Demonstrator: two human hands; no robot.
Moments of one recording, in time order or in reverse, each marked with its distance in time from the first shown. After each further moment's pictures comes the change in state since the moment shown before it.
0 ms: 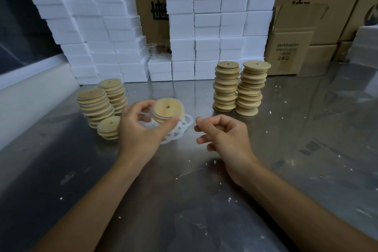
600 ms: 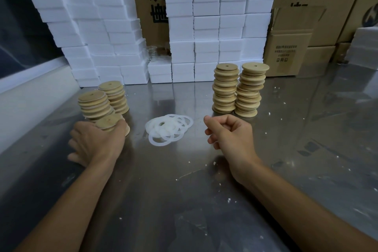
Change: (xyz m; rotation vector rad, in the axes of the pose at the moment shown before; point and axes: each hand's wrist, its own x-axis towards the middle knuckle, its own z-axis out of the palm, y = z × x) left_hand 0.031 -0.049 -0.042 0.498 0.377 -0.457; right_hand 0.007 0.003 -0.007 -0.022 0.133 -0.055
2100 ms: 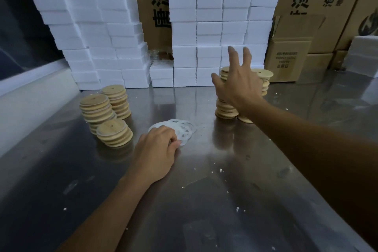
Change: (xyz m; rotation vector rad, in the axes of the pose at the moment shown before) left_hand -0.054 0.018 0.020 0.112 -0.524 0.954; right_hand 0.130 -0.051 0.008 -1.253 0.220 -0.498
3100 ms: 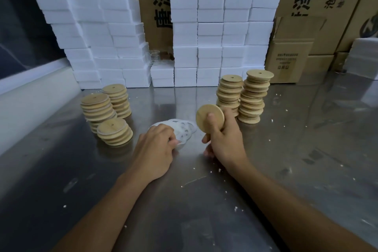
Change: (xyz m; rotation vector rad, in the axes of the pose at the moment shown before) left_hand 0.003 0.001 -0.001 -0.001 -0.053 -0.045; right_hand -0.122 -0.014 0.021 0.977 -0.116 0.211
